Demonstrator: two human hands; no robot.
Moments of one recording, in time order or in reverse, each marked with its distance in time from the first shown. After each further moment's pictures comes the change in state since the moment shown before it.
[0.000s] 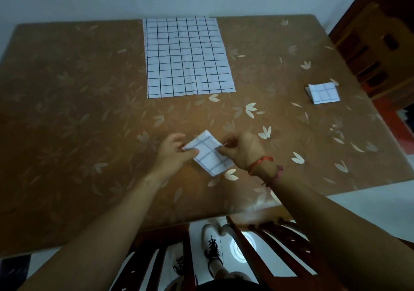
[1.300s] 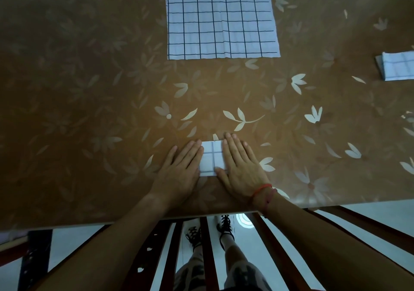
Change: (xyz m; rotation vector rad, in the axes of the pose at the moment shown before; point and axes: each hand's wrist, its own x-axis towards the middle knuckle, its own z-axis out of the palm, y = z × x) left_hand 0.002 -0.140 -0.044 1.301 -0.150 0.528; right_hand -0.010 -0.007 0.123 -0.875 0.105 -0.442
